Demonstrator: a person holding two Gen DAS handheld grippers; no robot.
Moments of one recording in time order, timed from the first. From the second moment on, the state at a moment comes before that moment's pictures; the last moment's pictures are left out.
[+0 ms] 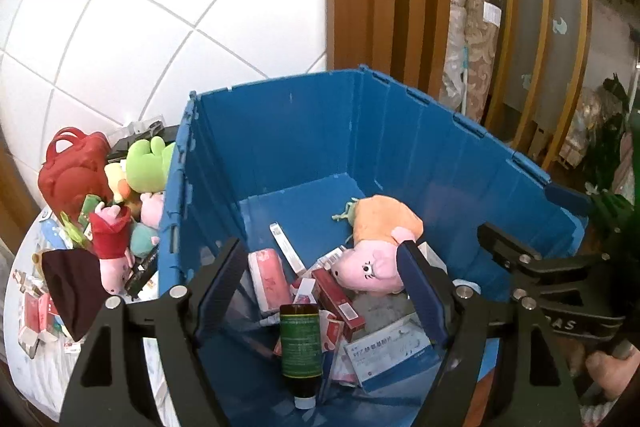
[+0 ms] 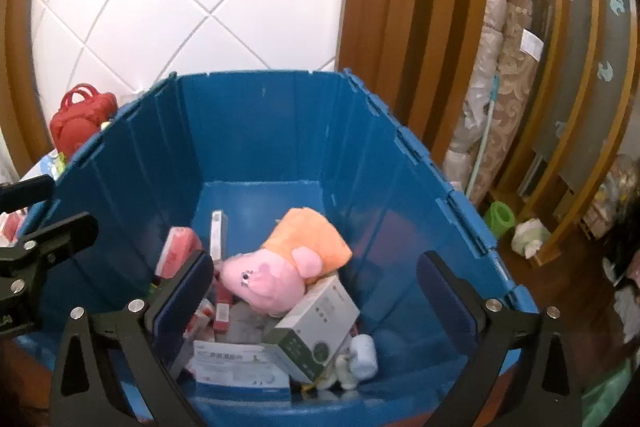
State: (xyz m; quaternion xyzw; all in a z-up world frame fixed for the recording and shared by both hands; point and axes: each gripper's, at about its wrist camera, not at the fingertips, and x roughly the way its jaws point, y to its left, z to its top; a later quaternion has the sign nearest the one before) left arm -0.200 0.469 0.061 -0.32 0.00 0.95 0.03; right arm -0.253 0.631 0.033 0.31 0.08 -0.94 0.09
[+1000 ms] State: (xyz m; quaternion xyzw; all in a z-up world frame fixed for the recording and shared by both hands) left arm -0.131 0.219 0.064 -0.27 -0.08 0.95 -0.10; right arm -0.175 0.448 0.101 0.21 0.09 -0.95 0.22
